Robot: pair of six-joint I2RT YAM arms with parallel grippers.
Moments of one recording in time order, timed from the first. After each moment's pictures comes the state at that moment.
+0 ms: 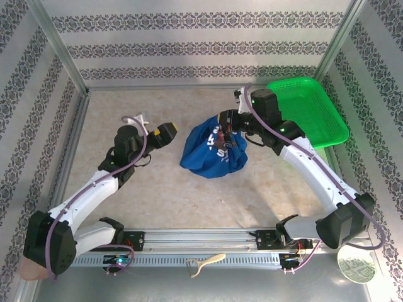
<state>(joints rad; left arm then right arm) -0.37 1.14 0.75 0.14 0.24 -0.79 0.44 1.31 1.26 -0.47 -0.41 0.49</state>
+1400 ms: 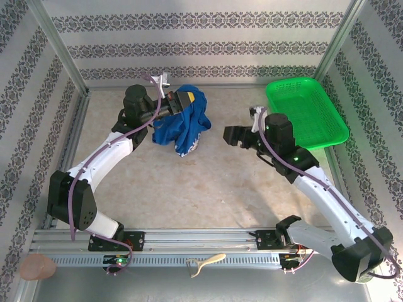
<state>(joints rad) -0.34 1.50 1.21 0.30 0.69 -0.88 0.48 1.04 1.02 -0.37 -0.22 0.47</state>
